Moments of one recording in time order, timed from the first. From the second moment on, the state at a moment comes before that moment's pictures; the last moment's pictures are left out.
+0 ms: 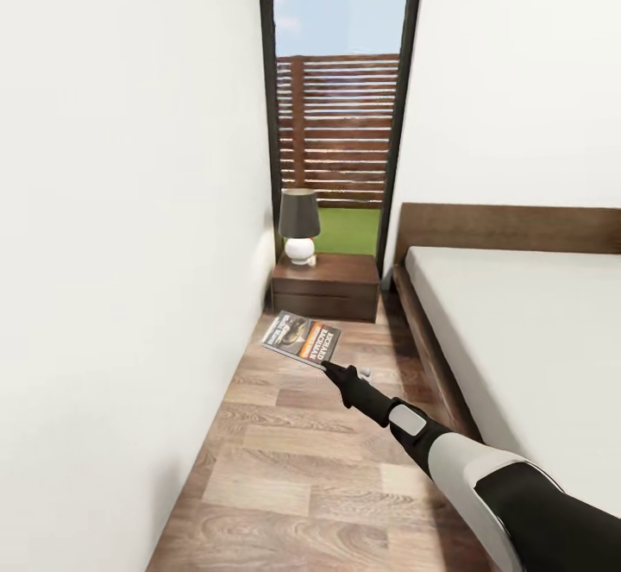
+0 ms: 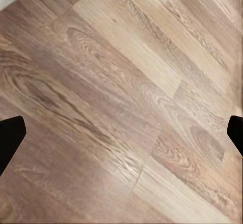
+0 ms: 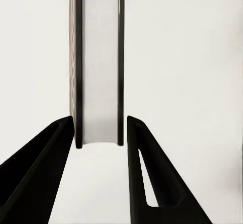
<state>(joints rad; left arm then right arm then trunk) -0.18 0.06 -0.07 -0.01 0.90 -0.53 -0.58 -0.94 0.09 0.33 -0.03 -1.21 0.35 0.79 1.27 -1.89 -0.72</state>
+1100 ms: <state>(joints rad) -0.18 0.06 -0.07 -0.01 0.91 -0.53 -0.58 -0.94 0.09 0.33 -0.03 -1.21 0.35 0.79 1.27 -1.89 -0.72</state>
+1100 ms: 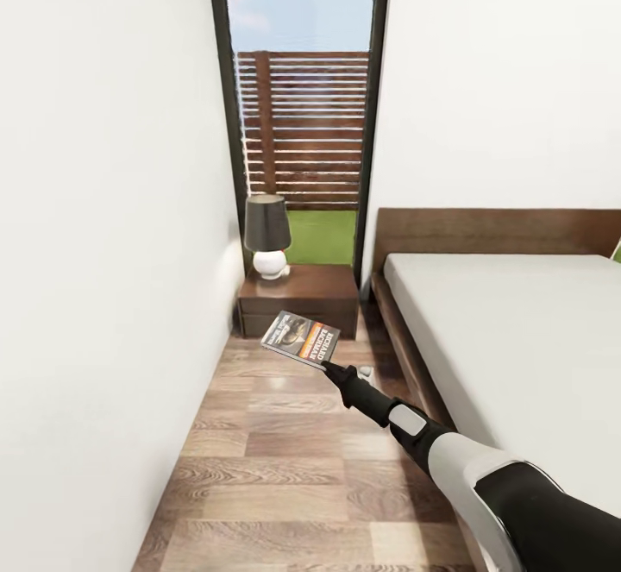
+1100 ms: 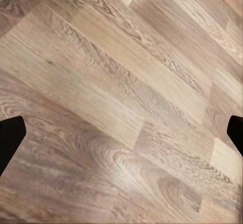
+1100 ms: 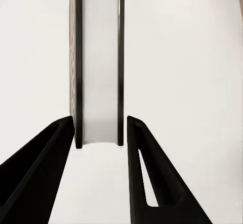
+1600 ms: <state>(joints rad) -0.18 0.06 -0.07 -0.01 0.91 -0.53 -0.58 -0.94 0.09 0.33 -0.03 -1.21 0.35 0.79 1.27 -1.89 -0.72</state>
